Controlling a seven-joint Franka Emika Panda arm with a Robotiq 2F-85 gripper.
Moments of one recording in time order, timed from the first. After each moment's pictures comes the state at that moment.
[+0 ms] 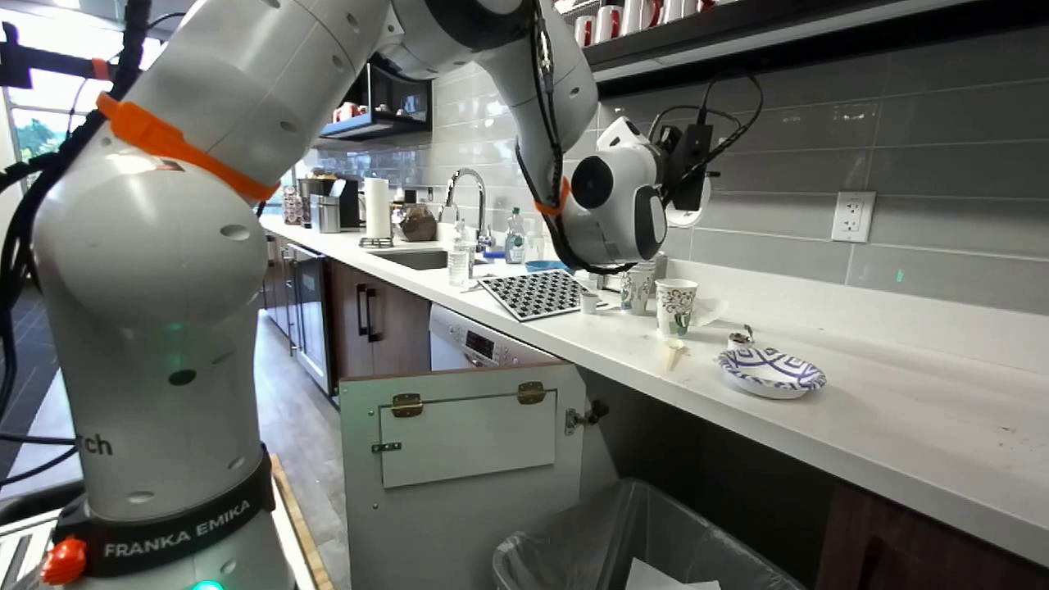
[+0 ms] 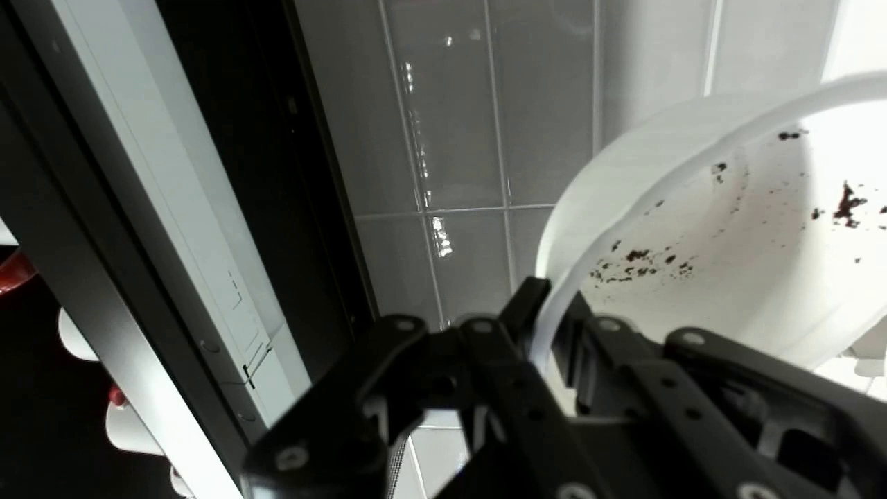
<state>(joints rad) 0.13 0.57 -0.13 -1.83 -0.25 4.19 -1.24</state>
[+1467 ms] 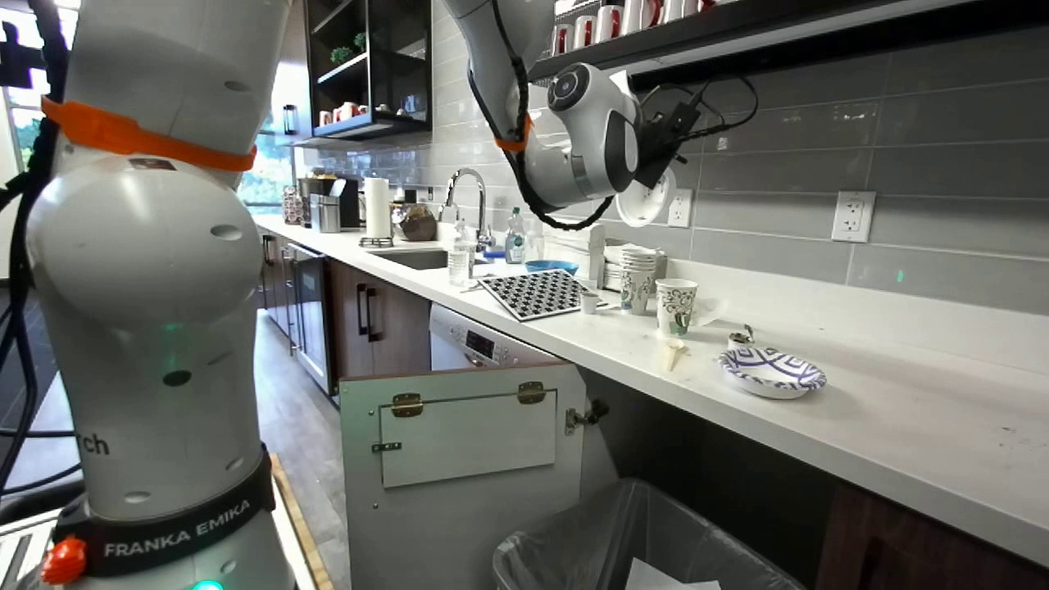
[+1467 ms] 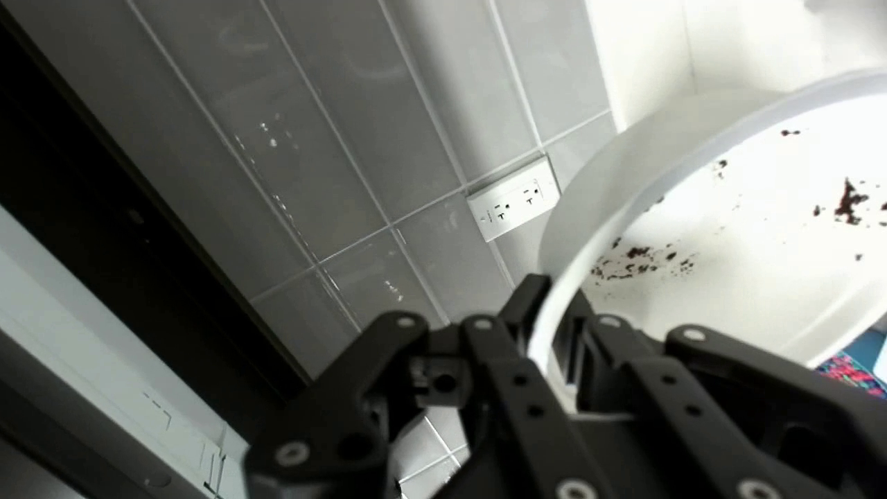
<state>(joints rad) 0.09 0.25 -0.04 -2.05 -0.35 3.71 -0.85</state>
